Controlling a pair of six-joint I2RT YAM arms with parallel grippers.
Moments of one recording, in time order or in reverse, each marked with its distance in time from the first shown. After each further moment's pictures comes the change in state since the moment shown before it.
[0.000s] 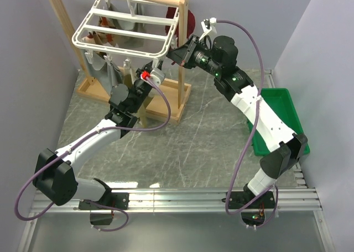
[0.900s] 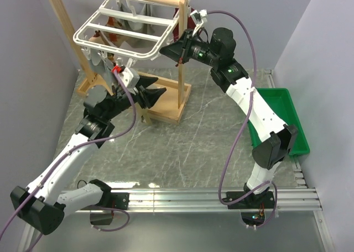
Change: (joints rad) left arm 0.106 -0.311 0.006 -0.525 0.439 -0.570; right arm -0.043 0.127 0.145 0.082 -0.275 -0.187
